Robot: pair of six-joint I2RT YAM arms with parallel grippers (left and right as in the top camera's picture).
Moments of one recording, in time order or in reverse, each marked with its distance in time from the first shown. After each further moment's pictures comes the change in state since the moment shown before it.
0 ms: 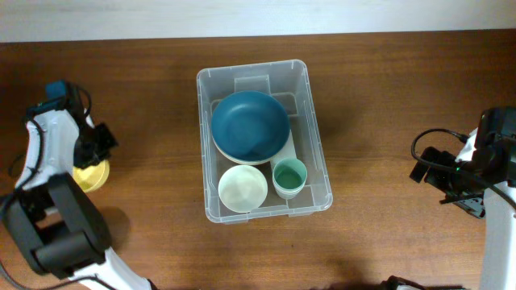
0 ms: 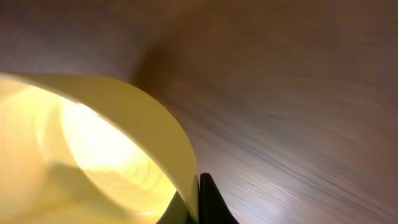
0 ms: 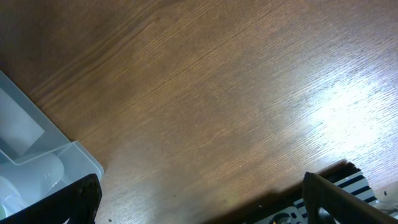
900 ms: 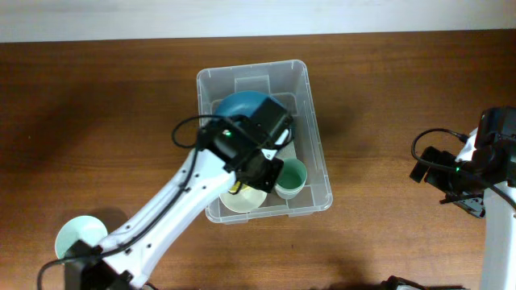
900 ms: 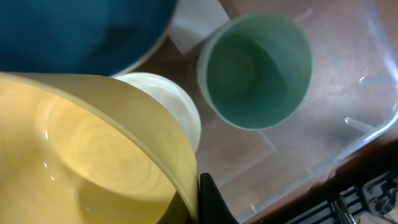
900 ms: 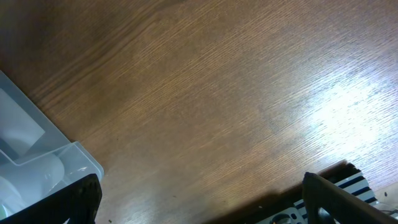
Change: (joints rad) left arm -1.072 -0.285 0.053 -0.192 0.091 -0.006; right arm 0.000 0.000 0.000 0.002 0.000 0.000
